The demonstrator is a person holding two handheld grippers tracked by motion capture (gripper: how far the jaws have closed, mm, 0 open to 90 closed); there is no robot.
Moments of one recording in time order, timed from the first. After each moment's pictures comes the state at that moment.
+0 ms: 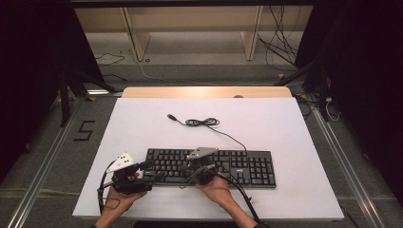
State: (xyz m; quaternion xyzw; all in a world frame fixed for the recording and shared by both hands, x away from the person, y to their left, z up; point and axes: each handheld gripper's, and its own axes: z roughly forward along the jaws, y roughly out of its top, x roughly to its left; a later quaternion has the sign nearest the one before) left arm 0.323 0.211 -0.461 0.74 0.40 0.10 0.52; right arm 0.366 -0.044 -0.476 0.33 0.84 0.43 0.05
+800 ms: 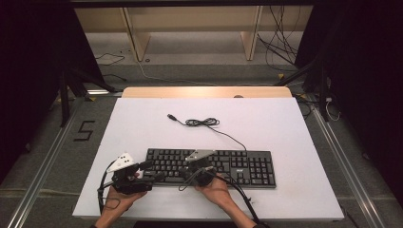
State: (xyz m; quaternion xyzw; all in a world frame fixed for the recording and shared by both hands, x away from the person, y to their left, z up) left arm 0.324 0.210 -0.461 0.75 0.40 0.10 0.52; right arm 0.365 -0.041 -0.485 0.33 0.85 0.41 0.05
